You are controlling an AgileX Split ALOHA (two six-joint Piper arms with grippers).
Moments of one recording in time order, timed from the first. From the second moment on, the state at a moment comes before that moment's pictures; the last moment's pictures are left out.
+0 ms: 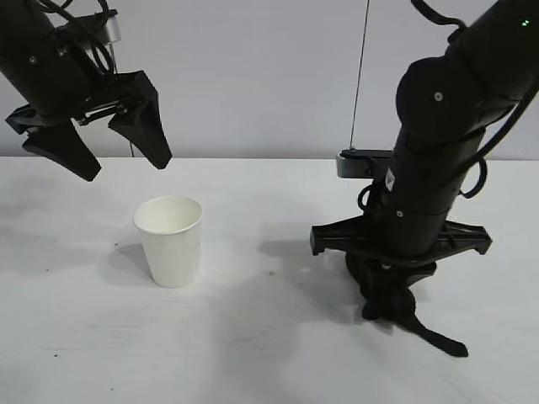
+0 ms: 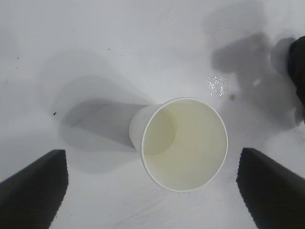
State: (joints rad) left arm -0.25 1.87 -1.36 -0.48 0.84 0.37; right arm 0.42 1.92 -1.01 -0.17 0.52 0.49
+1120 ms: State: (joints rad) left arm -0.25 1.87 -1.36 -0.48 0.86 0.37; right arm 0.35 1.71 -0.95 -0.21 0.65 0.50
